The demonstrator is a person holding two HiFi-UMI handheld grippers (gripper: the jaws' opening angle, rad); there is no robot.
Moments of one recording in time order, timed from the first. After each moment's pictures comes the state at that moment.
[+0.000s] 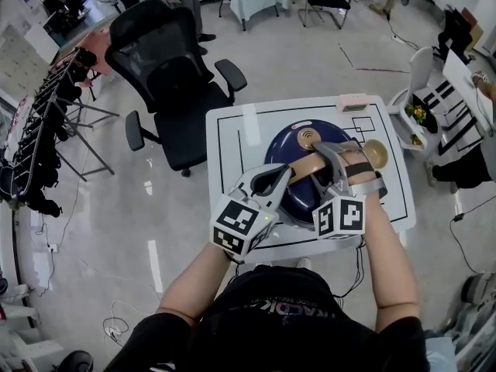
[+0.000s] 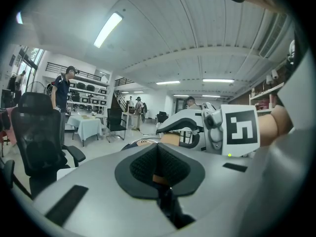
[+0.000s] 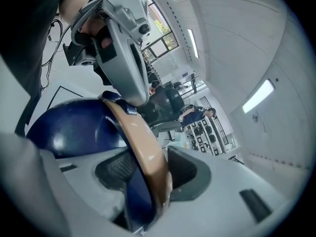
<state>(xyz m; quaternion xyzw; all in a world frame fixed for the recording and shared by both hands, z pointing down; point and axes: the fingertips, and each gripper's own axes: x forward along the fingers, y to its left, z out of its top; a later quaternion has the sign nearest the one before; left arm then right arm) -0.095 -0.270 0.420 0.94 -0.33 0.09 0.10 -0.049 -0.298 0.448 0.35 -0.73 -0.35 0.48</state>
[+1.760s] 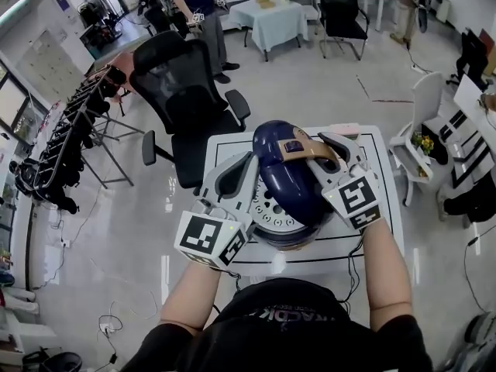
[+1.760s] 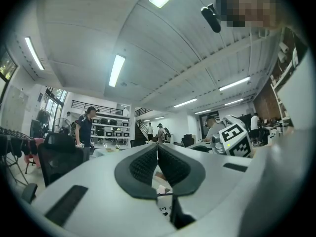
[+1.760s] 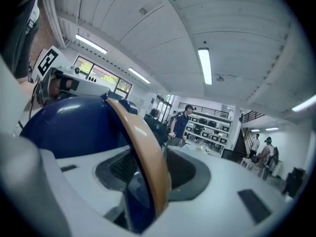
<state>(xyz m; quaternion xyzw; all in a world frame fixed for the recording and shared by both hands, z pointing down) -0.053 -0.266 0.282 0.87 -0.48 -0.03 -0.02 0.055 -0.324 0.349 0.40 -0.89 -0.12 0.16</state>
